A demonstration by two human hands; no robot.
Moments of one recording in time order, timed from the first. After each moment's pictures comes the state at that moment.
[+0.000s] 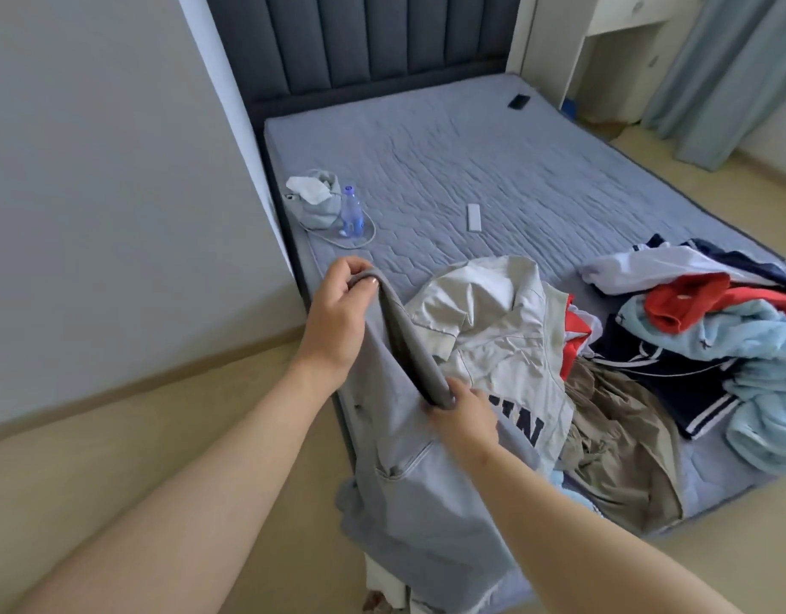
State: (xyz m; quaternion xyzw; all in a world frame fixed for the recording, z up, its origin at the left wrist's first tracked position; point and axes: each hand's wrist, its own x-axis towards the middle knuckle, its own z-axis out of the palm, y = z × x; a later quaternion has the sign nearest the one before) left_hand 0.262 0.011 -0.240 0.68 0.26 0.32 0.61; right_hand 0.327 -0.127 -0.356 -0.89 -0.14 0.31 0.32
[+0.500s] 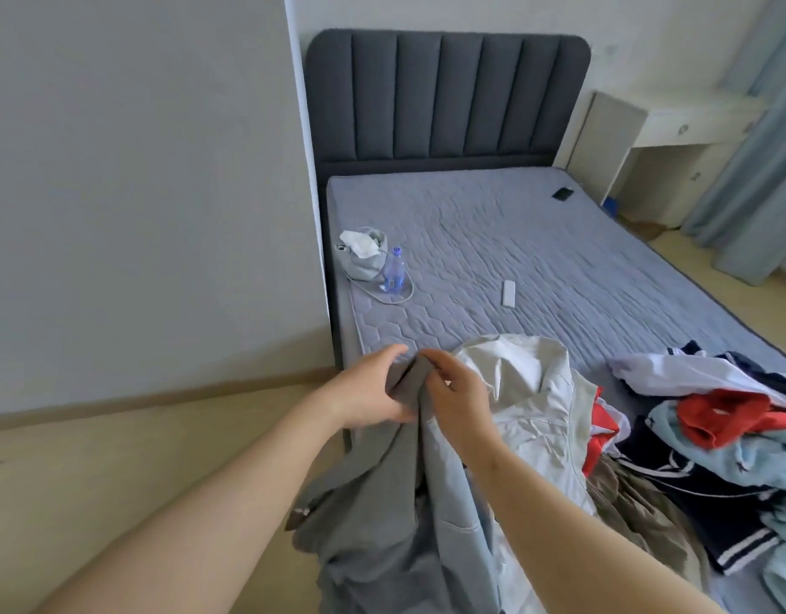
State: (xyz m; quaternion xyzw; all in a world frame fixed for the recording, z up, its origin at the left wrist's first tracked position) left_hand 0.233 0.048 -0.238 0.86 0.31 -0.02 0.42; right_hand 0.327 -0.058 -0.253 -0.73 -0.35 0.21 0.55
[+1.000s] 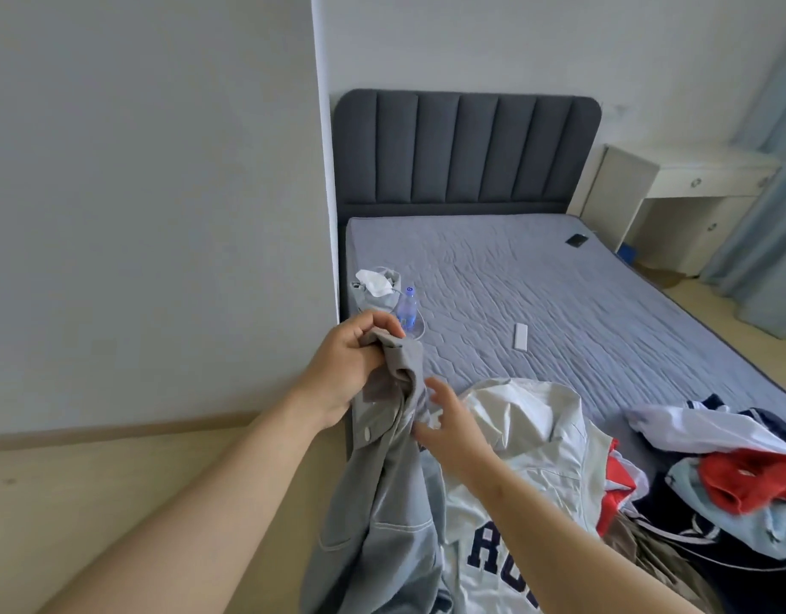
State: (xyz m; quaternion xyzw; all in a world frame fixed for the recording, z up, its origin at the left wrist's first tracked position) left_hand 0.231 0.048 -0.166 0.65 0.24 0.31 0.65; right_hand 0.347 -0.050 -0.251 -0.78 -0.39 0.31 0.38
